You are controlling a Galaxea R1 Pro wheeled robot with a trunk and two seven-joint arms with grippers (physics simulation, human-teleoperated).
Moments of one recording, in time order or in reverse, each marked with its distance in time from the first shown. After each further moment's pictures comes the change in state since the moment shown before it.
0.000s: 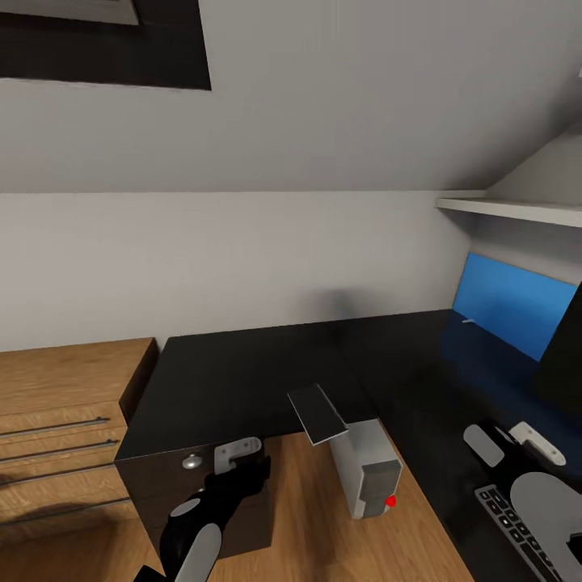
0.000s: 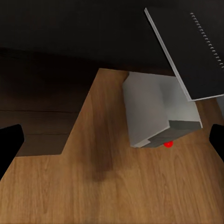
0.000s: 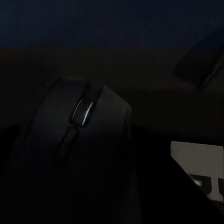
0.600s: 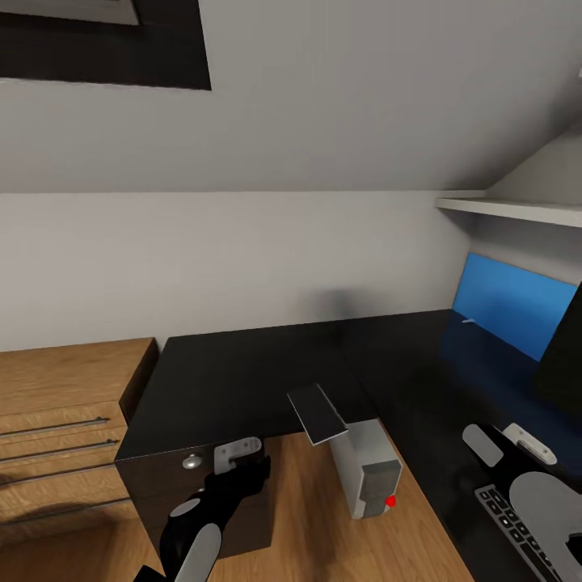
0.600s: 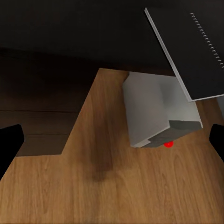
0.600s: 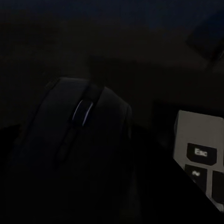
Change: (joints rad) left arm 0.000 0.000 0.000 0.000 0.000 0.000 0.000; right arm 0.000 0.003 0.003 -0.004 -0.003 0.140 0.008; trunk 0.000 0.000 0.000
